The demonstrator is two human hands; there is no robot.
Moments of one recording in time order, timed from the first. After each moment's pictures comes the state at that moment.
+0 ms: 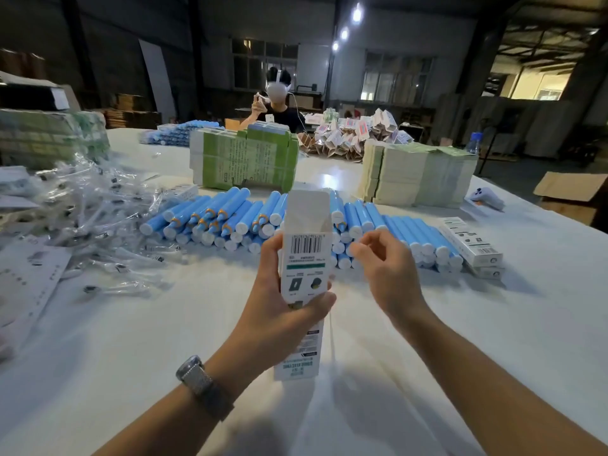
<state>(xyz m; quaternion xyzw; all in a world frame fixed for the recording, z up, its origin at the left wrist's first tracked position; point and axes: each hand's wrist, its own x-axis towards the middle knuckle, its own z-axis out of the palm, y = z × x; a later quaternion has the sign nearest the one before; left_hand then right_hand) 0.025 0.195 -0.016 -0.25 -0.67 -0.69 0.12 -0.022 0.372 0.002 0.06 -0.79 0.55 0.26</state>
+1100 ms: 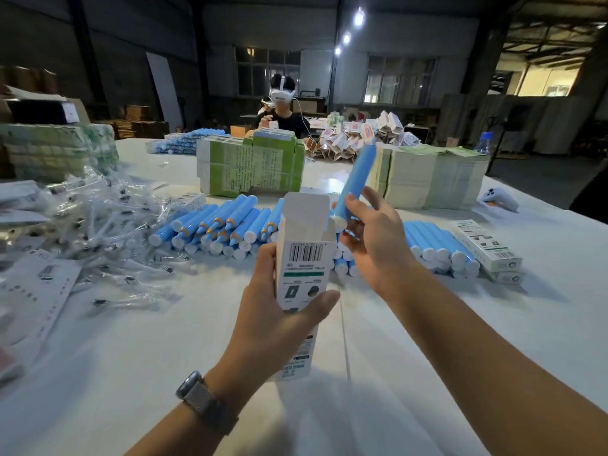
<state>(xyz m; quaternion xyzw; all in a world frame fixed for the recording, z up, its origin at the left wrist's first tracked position) 0.018 0.184 -0.010 -0.22 -0.71 -0.64 0.22 -0.062 0.333 0.049 0.04 -0.55 0.83 0.11</state>
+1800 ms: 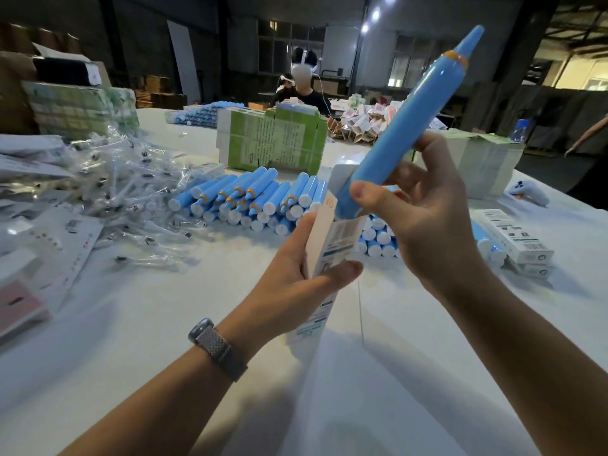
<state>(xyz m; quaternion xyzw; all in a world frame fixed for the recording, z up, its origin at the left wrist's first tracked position) 0.014 0.175 -0.008 -0.29 -0.69 -0.65 0.10 0.020 0.323 0.073 0.27 -0.72 0.58 0.27</state>
